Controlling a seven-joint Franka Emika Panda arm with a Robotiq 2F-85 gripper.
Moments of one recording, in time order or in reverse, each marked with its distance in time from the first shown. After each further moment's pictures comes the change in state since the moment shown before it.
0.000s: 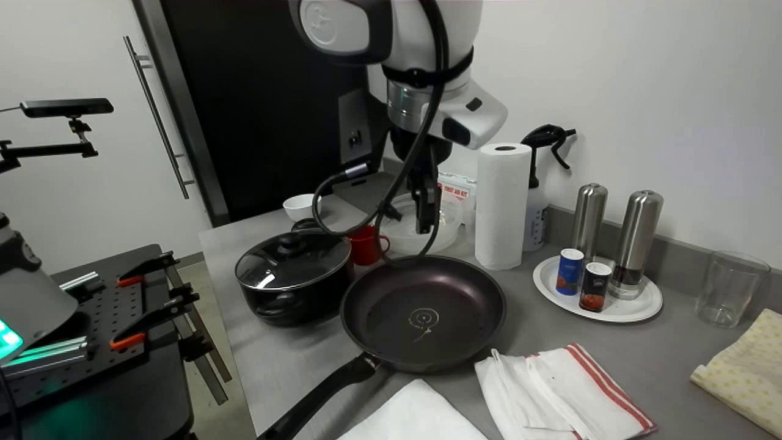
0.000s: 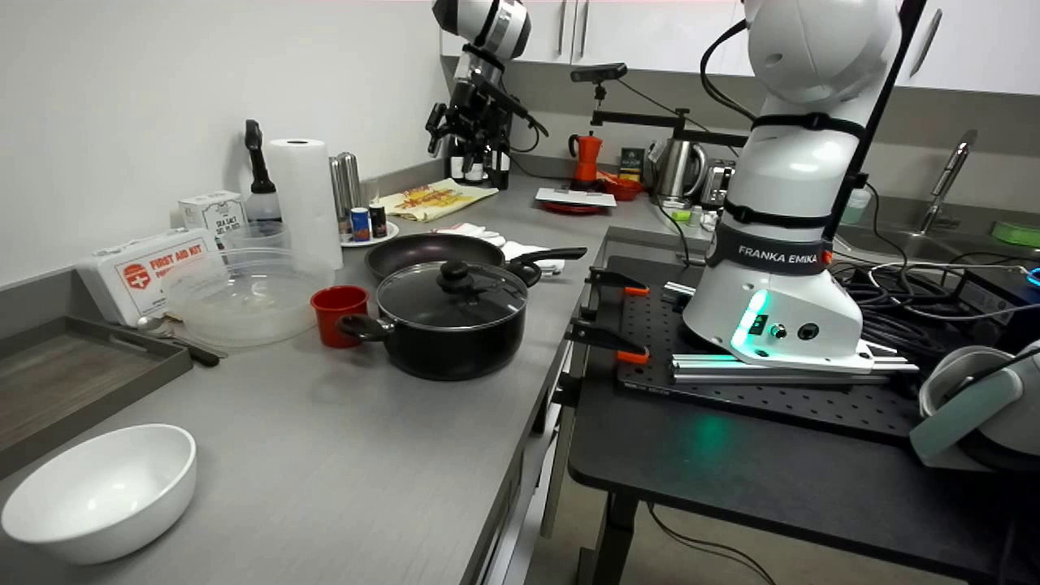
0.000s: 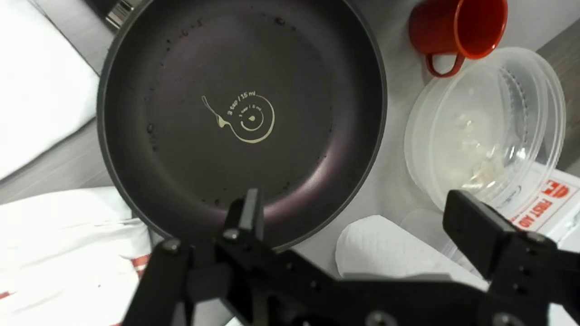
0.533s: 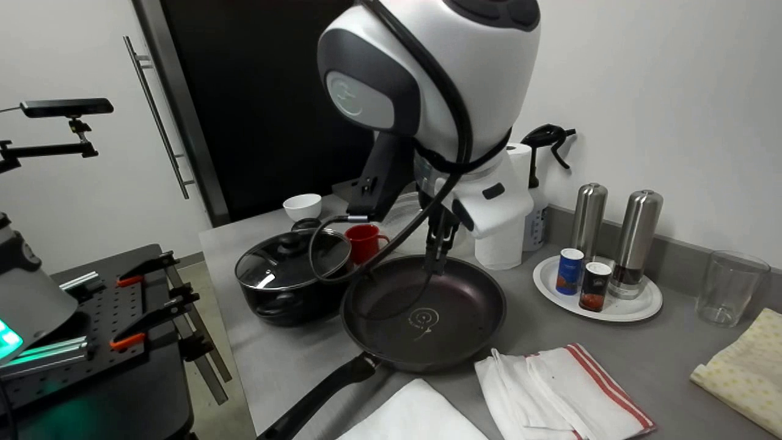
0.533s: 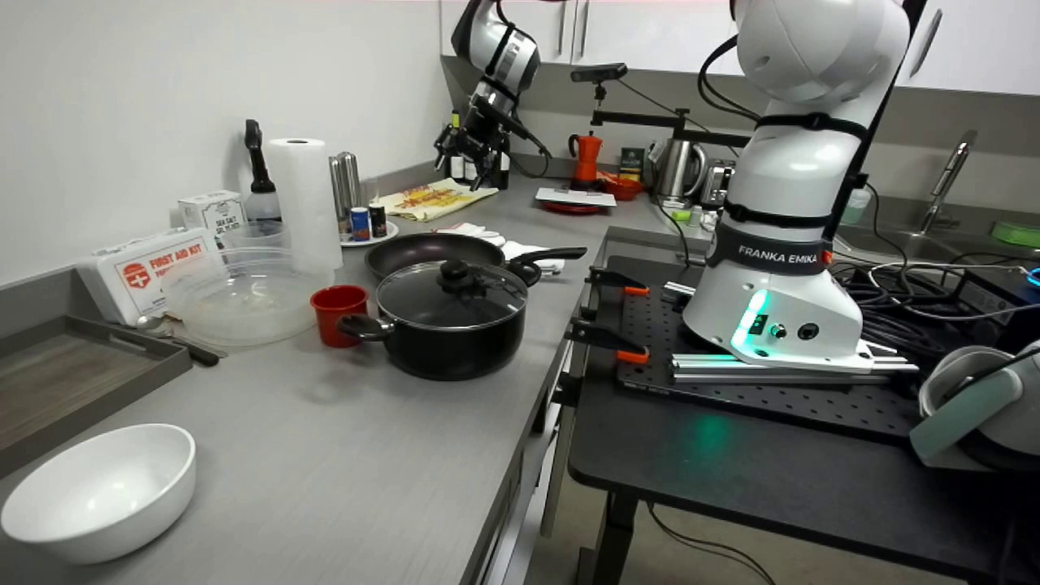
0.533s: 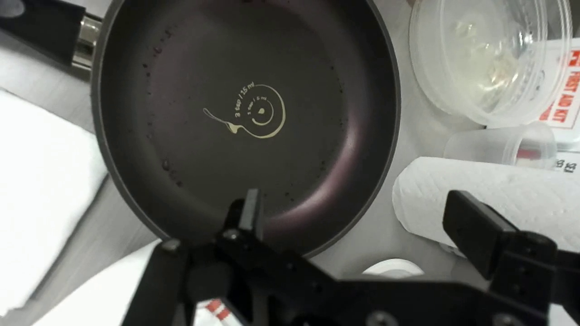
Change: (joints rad) arm -0.114 0.168 0.021 0.136 0.161 -0.050 0.222
